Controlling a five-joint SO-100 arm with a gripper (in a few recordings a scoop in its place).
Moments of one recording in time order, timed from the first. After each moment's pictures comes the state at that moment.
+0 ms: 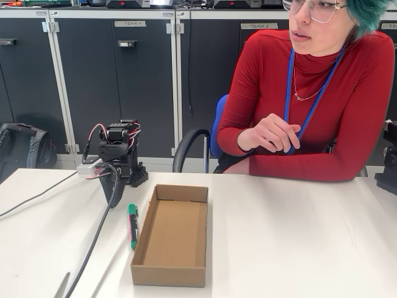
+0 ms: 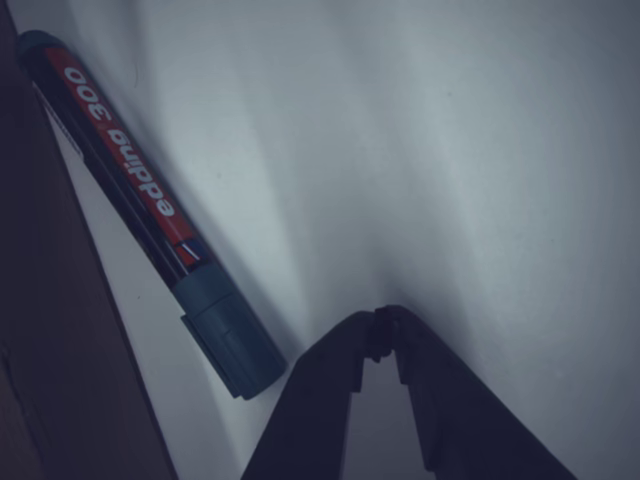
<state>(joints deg) -1.2 190.4 180.8 70.3 -67.0</state>
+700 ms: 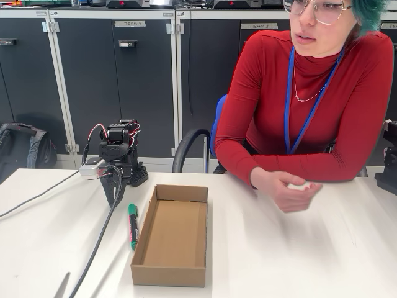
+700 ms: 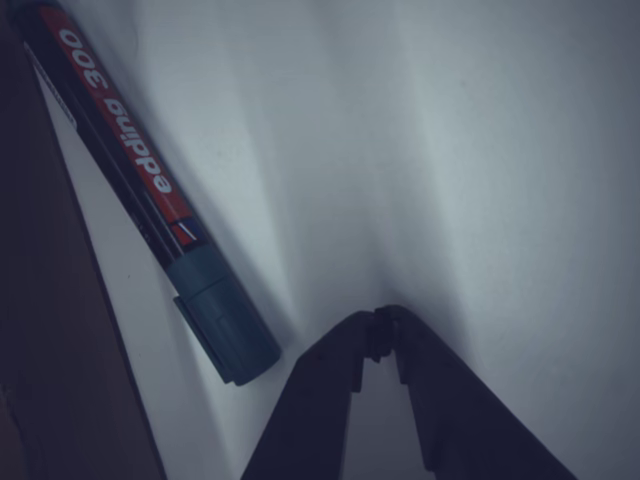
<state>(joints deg) -2.1 190.4 180.8 71.5 -70.0</state>
